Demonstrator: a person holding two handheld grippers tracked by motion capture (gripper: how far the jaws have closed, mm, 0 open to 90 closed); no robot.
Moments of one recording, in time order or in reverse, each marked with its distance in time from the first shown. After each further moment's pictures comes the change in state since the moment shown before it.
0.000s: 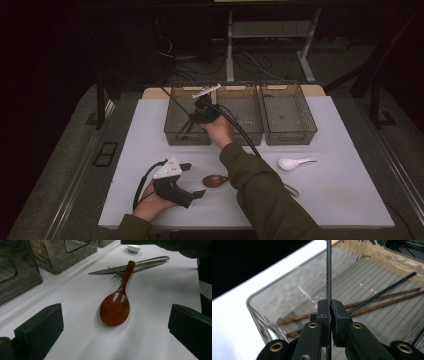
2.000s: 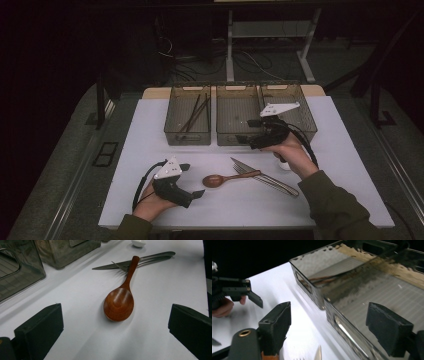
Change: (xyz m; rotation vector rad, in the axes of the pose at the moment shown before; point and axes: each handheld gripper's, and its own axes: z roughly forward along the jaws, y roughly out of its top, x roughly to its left) left arm 0.001 -0.002 0.001 0.022 0.025 -0.005; right arm -0.037 -0.106 -0.173 -0.161 0.086 -0.074
